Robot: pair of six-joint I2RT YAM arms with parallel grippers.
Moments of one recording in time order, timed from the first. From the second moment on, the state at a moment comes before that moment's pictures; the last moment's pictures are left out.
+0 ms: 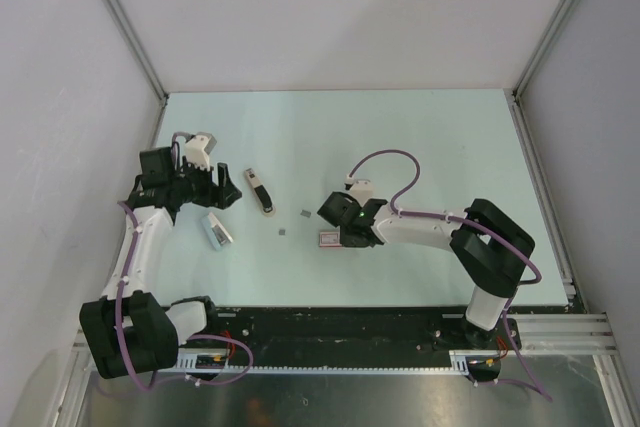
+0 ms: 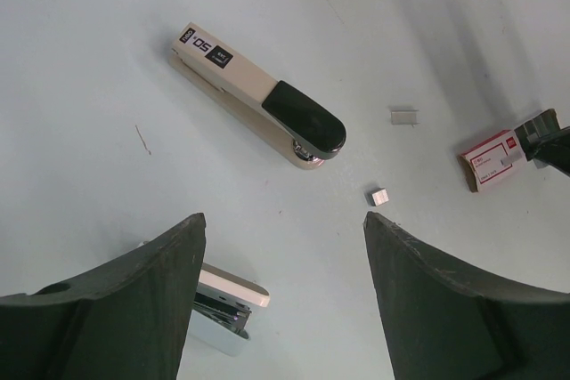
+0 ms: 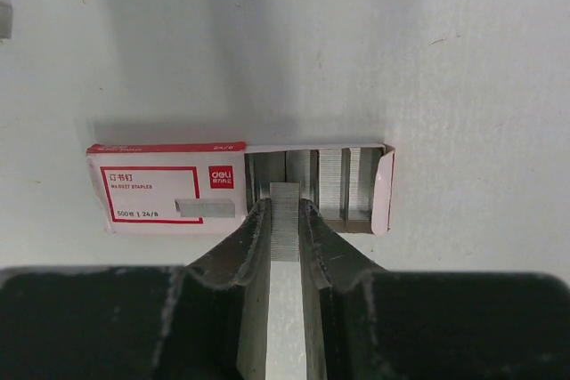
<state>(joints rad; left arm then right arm) 0.17 1.13 0.85 -0.51 0.61 0.22 0.99 1.75 1.08 -0.52 0.41 0.94</state>
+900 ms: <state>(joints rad) 0.17 1.13 0.84 -0.51 0.60 0.23 0.96 1.76 1.08 -0.48 0.39 0.91</state>
